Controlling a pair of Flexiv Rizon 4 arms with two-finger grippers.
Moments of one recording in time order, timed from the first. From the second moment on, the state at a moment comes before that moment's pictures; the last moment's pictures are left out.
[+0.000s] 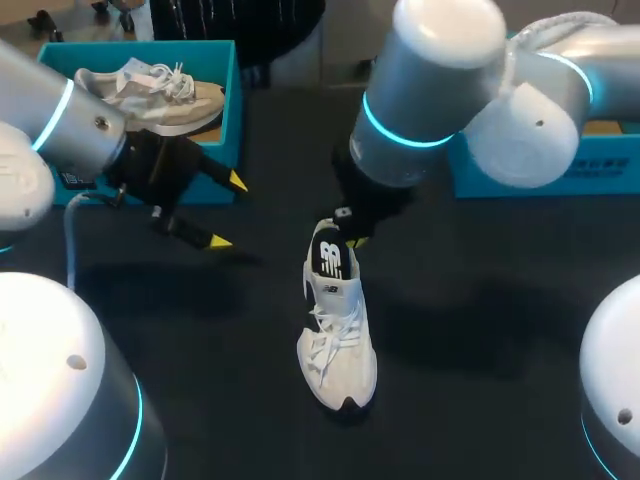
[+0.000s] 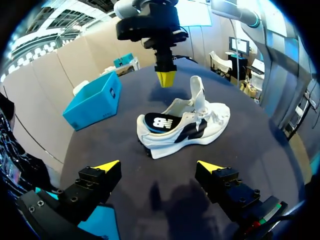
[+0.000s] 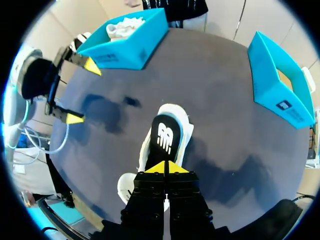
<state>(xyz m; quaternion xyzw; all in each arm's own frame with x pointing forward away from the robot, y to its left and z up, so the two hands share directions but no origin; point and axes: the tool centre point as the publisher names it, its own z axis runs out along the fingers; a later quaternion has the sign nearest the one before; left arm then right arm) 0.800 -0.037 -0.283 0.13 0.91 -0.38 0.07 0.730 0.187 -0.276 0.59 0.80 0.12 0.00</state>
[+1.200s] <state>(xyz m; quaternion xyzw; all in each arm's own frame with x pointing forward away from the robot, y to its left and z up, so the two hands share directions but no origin) 0.844 0.037 -0.244 0.08 0.92 -0.37 0.12 0.729 0.203 -0.332 0.66 0.74 0.12 0.04</state>
